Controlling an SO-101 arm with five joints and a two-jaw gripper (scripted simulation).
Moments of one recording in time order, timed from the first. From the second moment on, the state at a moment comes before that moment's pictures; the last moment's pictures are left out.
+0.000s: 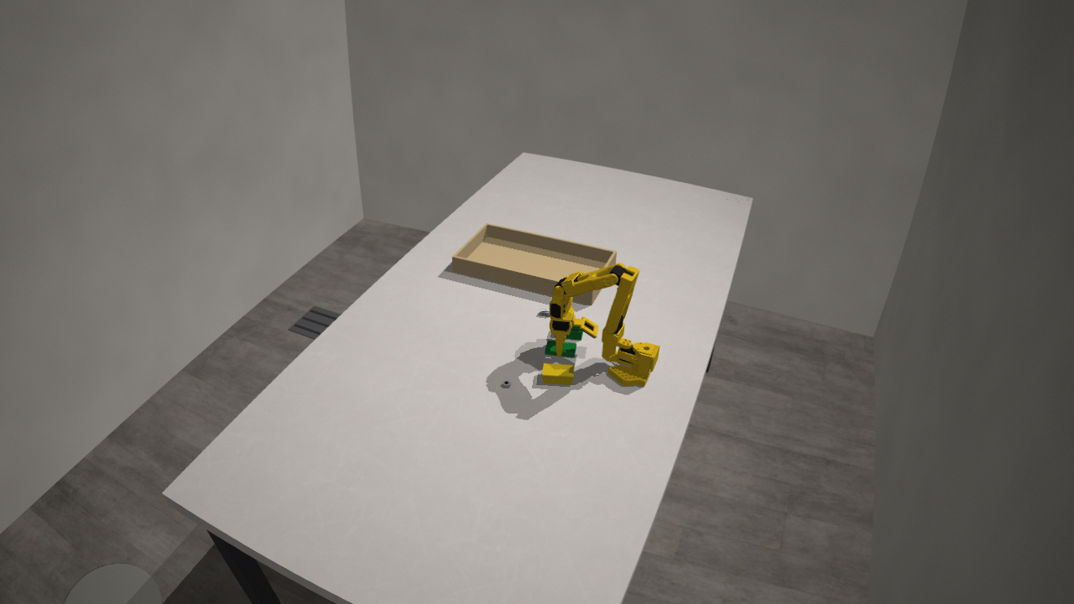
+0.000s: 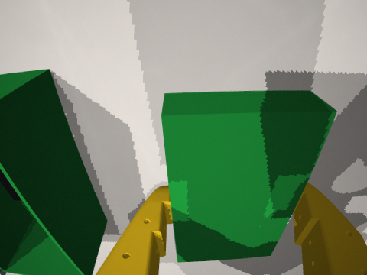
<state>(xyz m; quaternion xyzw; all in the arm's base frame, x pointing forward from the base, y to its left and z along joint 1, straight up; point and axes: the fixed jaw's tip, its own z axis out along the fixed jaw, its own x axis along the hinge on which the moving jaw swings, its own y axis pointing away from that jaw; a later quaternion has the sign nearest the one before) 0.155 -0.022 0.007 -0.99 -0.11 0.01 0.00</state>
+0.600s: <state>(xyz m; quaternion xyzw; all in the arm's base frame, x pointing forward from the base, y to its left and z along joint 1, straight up) 0.155 -0.022 0.007 -0.99 -0.11 0.01 0.00</state>
